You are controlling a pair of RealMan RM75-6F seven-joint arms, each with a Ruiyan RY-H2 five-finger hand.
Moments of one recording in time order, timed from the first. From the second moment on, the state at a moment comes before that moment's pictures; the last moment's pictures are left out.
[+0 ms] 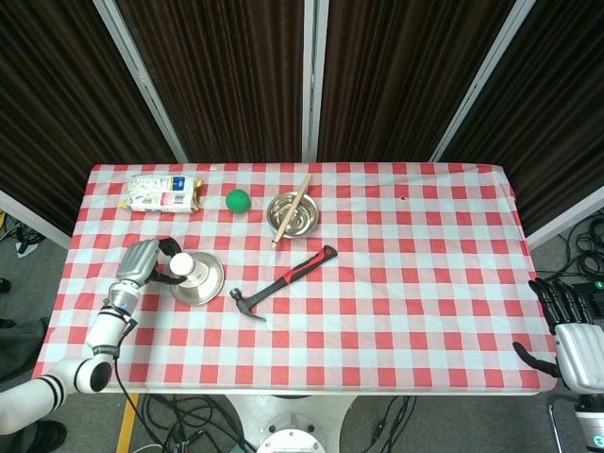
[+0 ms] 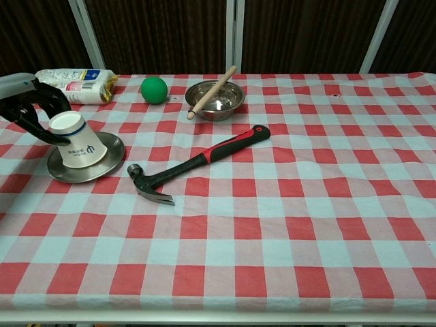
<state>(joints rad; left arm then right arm) -0.58 -1.55 -0.20 -1.15 1.18 0.86 -0.23 0.04 -1.04 0.02 -1.61 -1.58 1.52 0.14</state>
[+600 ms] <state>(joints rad) -0.59 -1.57 -0.21 -1.10 1.14 0.88 -0.17 0.04 -1.03 0.02 -1.61 -1.58 1.52 0.14</state>
